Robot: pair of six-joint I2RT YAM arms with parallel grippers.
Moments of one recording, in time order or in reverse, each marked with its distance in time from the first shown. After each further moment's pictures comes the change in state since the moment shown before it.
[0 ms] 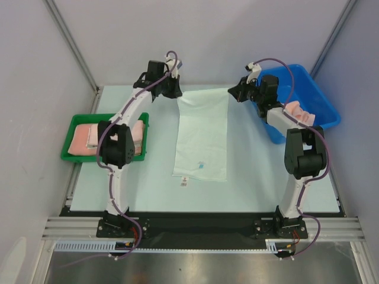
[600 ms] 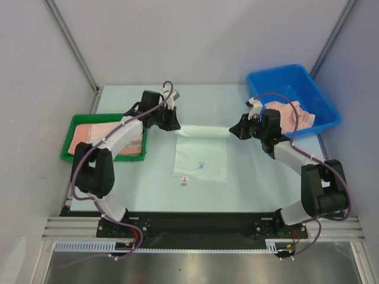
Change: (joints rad) left arm -0.053 -0.488 -0.751 0.136 0.070 -0.060; right arm 0.064 -0.450 -0.601 -0.091 0.051 0.073
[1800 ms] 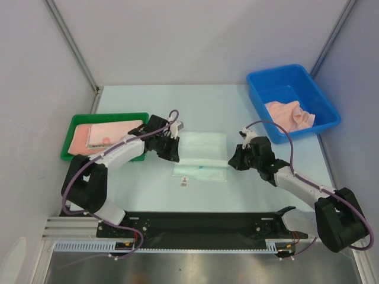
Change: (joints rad) left arm -0.127 -0.176 -0.307 -0.142 -0.031 -0.043; right arm 0.231 -0.311 -0.308 -0.247 0.259 0.138
